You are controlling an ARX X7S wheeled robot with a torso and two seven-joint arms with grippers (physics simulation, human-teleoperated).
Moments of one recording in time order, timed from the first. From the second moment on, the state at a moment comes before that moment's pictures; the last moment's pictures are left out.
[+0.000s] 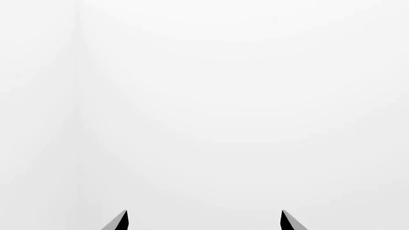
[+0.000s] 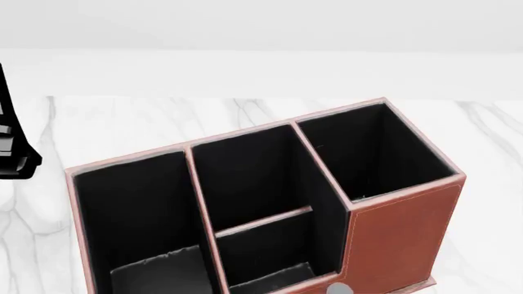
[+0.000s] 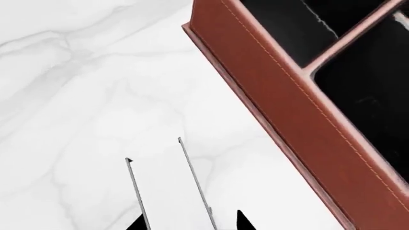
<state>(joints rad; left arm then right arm) -0.52 -0.37 0.03 0.78 -0.39 -0.79 -0.35 0.57 0.98 -0.73 -0.55 0.43 0.85 -0.75</state>
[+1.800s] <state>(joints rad) -0.53 -0.40 0.04 0.78 -0.42 -0.80 -0.38 1.39 0.90 -0.31 -0.66 0.91 1.33 -0.82</state>
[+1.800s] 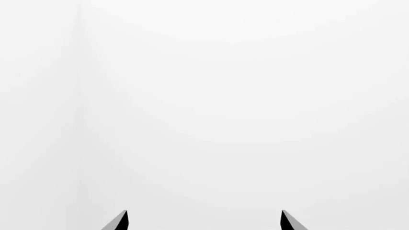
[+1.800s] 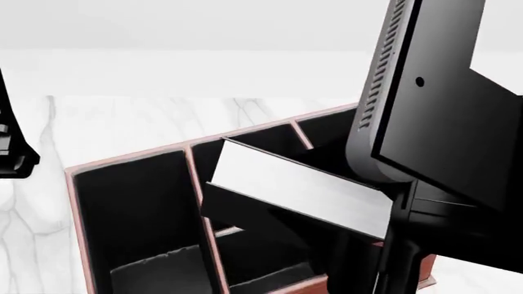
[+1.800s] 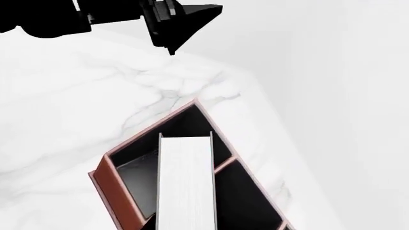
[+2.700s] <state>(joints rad) -0.54 -0.41 0.04 0.78 -0.44 -0.79 -0.39 1.64 0.85 -0.59 -0.38 0.65 1.03 -1.06</state>
